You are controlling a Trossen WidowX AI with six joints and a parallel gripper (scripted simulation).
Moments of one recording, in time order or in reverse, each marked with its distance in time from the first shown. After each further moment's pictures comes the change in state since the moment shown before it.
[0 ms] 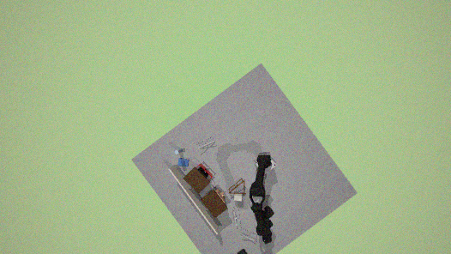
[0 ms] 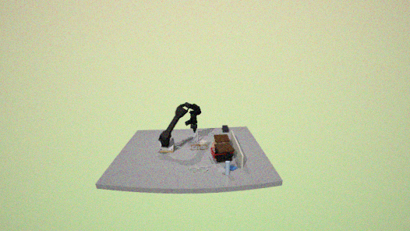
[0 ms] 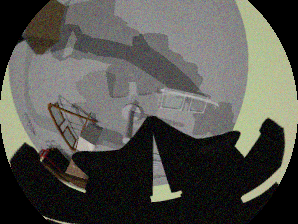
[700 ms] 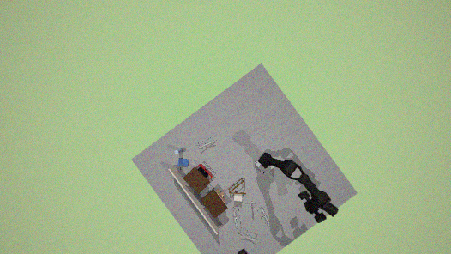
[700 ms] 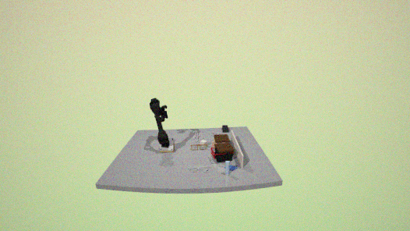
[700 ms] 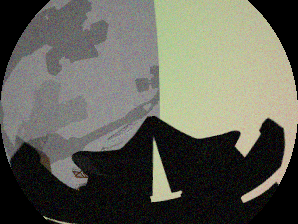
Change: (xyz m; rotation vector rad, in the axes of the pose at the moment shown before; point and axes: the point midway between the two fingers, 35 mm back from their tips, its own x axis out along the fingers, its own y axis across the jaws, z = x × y) arm -0.120 -0.108 0.296 0.228 0.352 -0.672
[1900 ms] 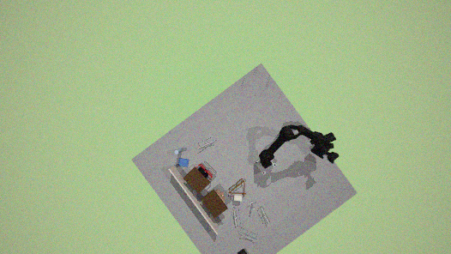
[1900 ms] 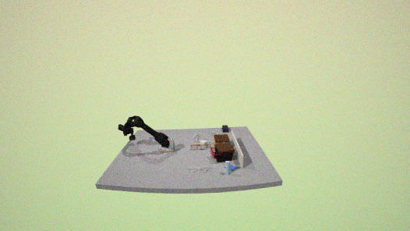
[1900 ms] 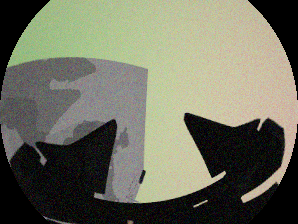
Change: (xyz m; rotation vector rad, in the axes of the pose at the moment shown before) arm -0.164 0.215 0.276 -0.076 -0.452 -0.528
